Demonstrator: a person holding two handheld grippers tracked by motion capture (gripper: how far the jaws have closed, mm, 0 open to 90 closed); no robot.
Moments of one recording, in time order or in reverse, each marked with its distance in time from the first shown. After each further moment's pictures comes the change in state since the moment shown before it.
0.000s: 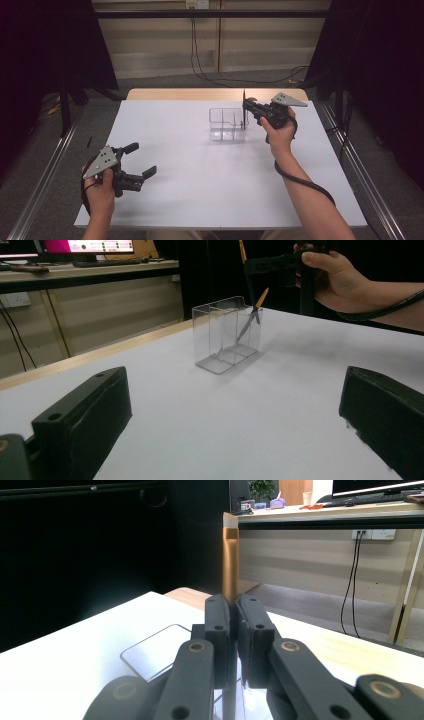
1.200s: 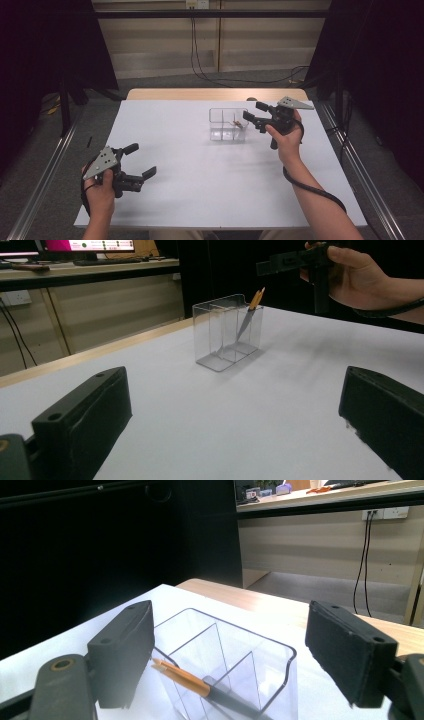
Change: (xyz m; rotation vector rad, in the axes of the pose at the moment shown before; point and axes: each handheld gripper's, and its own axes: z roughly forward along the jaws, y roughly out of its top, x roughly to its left) left arm 0.000 -0.002 -0.001 0.002 0.000 0.000; right arm 0.002 -0.002 -0.021 0.037 0.026 0.061
